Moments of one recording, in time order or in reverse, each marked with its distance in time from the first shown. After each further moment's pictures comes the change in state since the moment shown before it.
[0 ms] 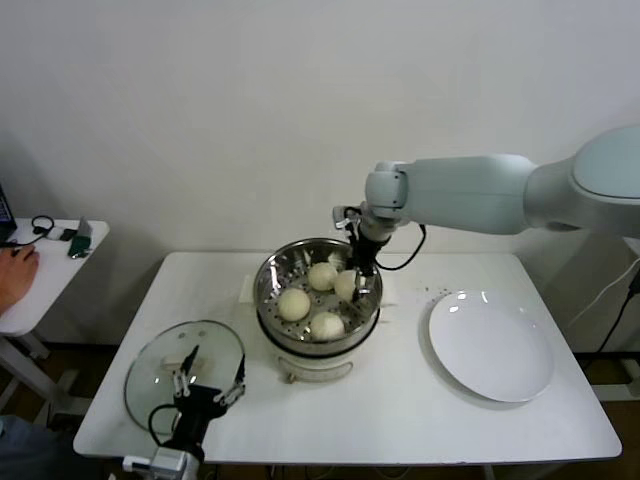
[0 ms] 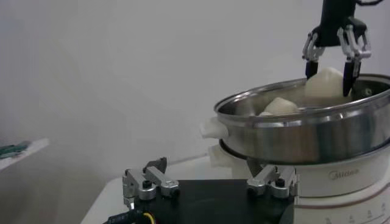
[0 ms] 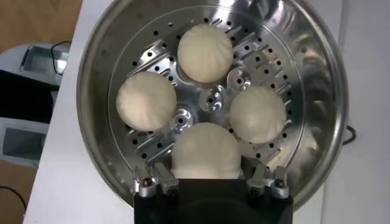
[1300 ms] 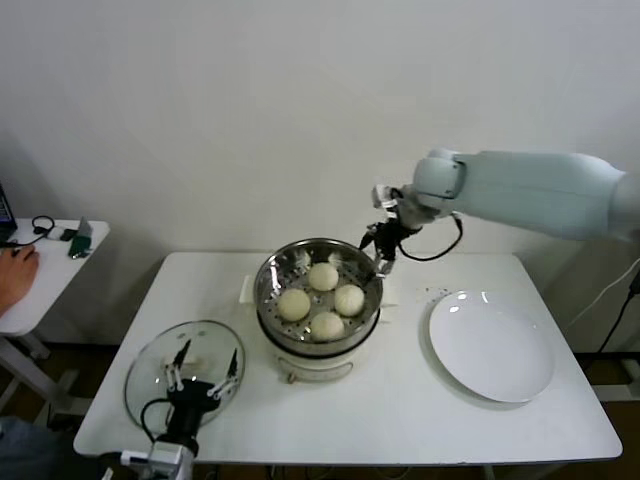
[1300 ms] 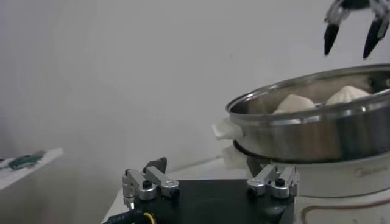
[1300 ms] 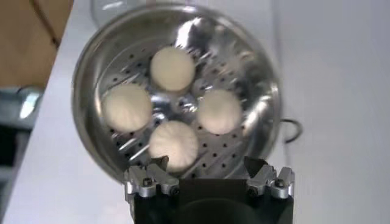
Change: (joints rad) left arm -0.026 -0.002 -0.036 0.024 0.055 -0.021 -0.011; right arm -0.001 -0.370 0.189 0.175 0.011 0.091 0.174
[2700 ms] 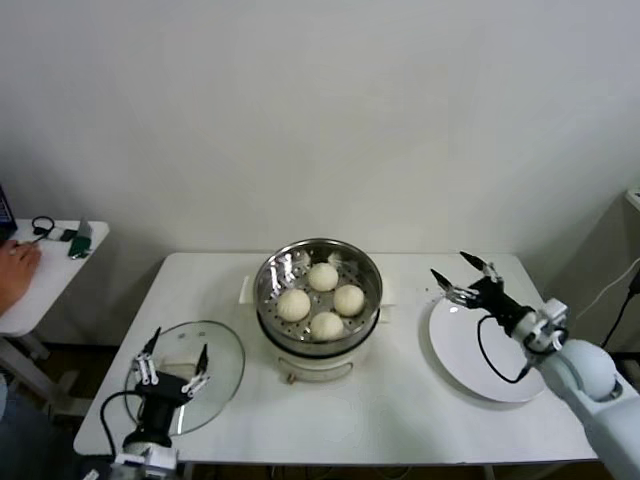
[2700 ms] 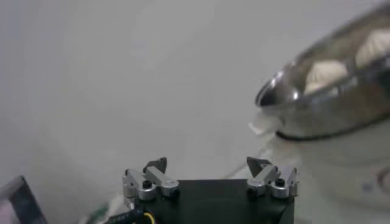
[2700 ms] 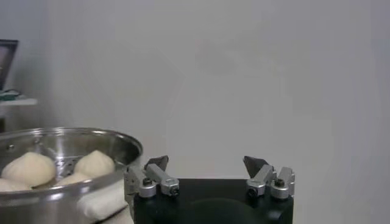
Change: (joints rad) left arm 0.037 0.009 -0.091 -0.065 0.476 0.043 -0.004; right arm -1.945 -0.209 2.072 0.344 -0.300 0.276 0.438
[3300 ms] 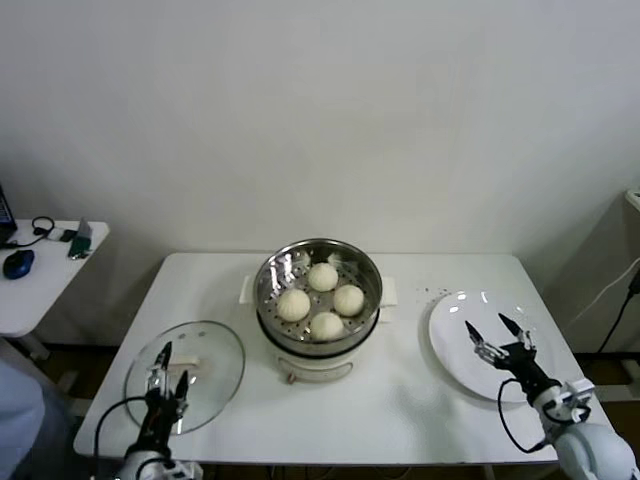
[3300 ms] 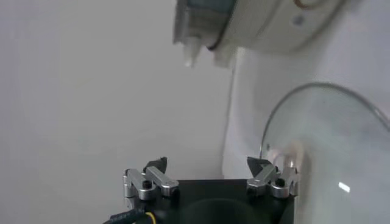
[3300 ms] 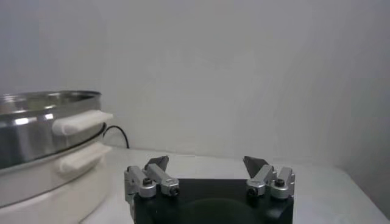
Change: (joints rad) left arm -0.040 -0.004 0.000 0.146 0.674 0.075 0.032; right arm -0.285 0.236 0.248 0.003 -0.120 -0.008 -0.003
